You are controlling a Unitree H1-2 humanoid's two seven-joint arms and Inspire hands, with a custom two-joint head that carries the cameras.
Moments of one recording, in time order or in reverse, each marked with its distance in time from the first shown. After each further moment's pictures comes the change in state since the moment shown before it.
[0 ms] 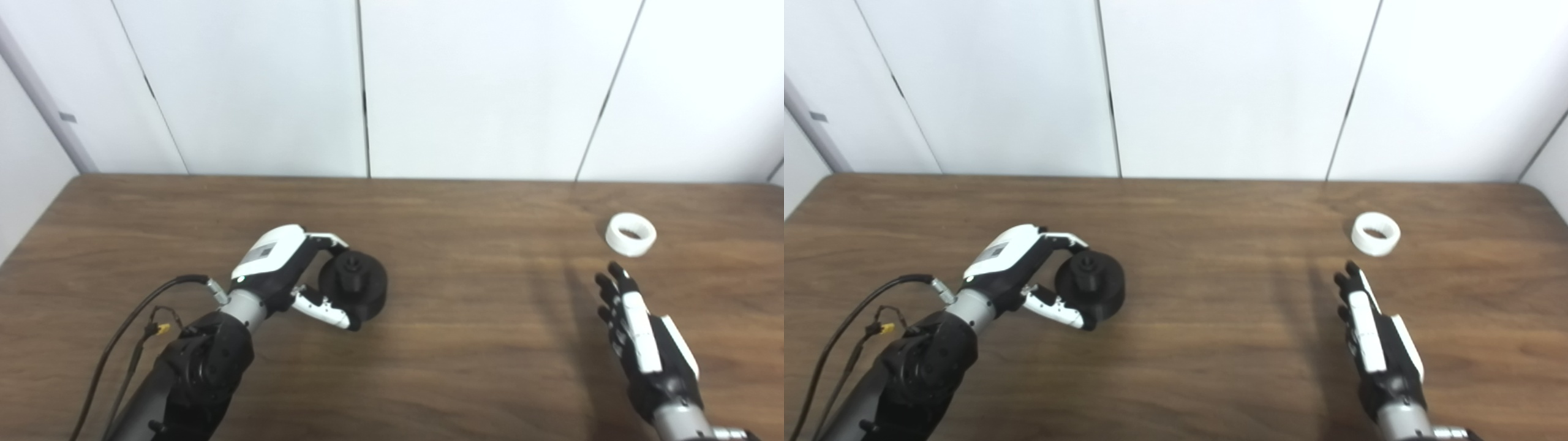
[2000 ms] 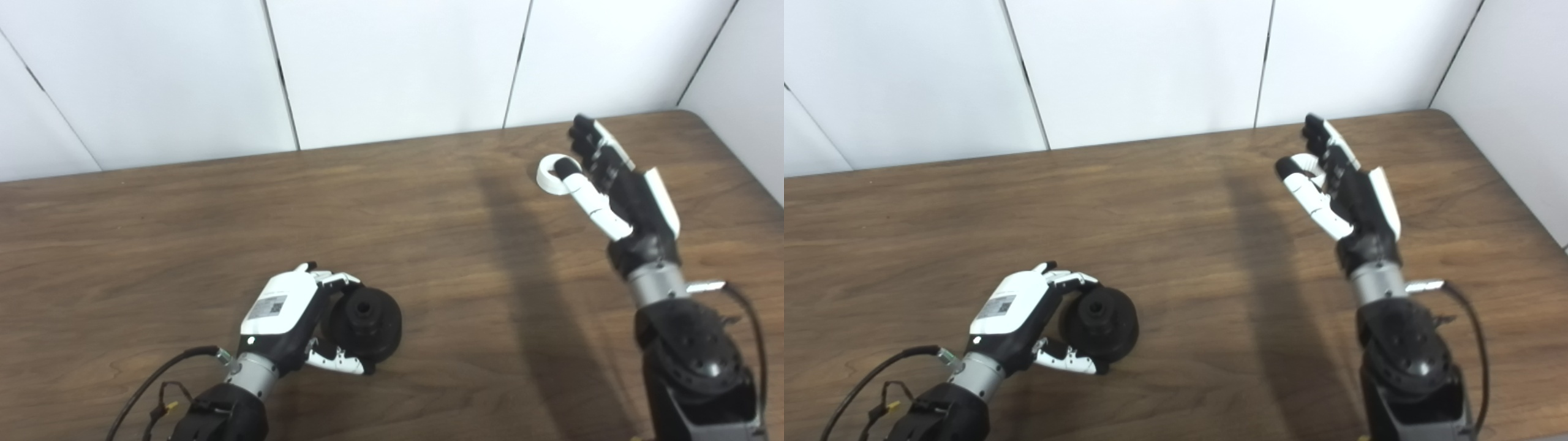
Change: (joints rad) left arm 0.214 -0.172 -0.009 -0.010 0.202 -0.215 0.010; right arm -0.186 -0.098 -0.103 -0.135 -0.234 0.039 0.011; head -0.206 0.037
